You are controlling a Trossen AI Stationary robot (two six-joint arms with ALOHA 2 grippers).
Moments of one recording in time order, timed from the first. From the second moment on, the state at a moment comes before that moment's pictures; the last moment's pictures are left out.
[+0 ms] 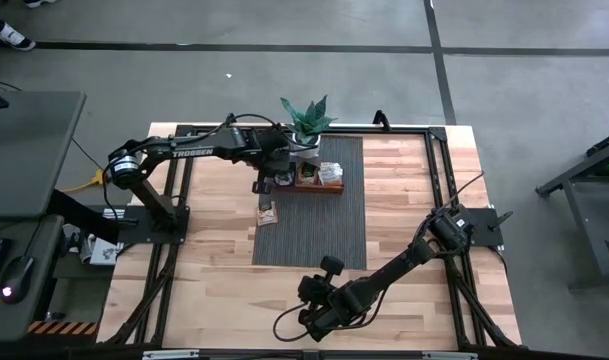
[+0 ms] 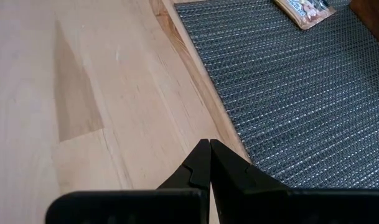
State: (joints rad) left arm 0.41 1.62 1.22 -0.71 -0.01 0.61; right arm 0.59 2.23 1.70 -0.67 0.72 0.83
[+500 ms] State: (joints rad) left arm 0.38 1.62 1.22 -0.68 -0.17 0.69; right arm 0.59 2.23 1.70 -0.67 0.72 0.83
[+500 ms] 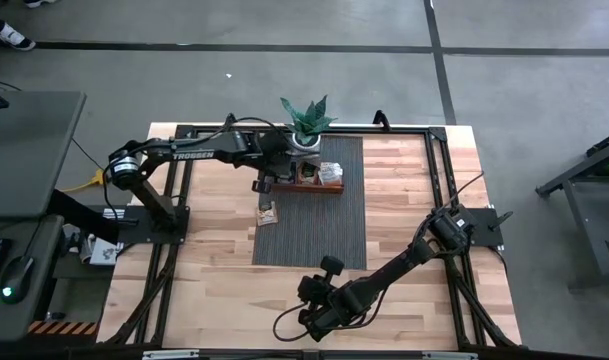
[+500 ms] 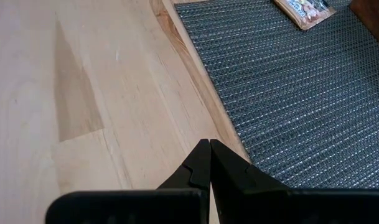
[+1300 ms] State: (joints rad) left arm 0.33 1.73 1.22 -0.68 -0.31 0.70; right arm 0.58 2.23 1.70 -0.65 0.68 0.83
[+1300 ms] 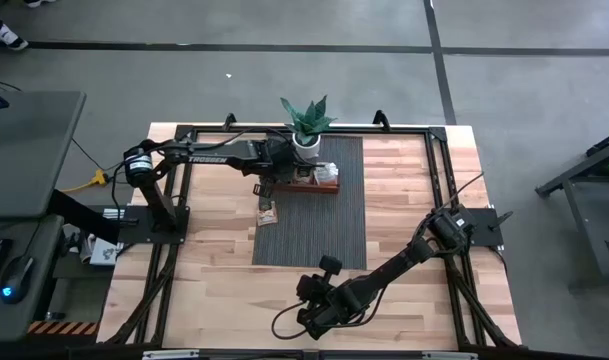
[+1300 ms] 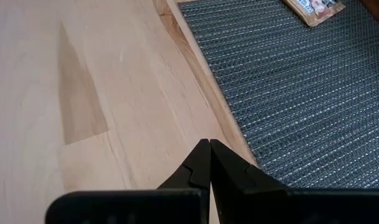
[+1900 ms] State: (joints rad) left arm 0.38 1.51 1.22 -0.80 -0.01 0.51; right arm 0.54 2.23 1.70 -0.59 0.76 0.74
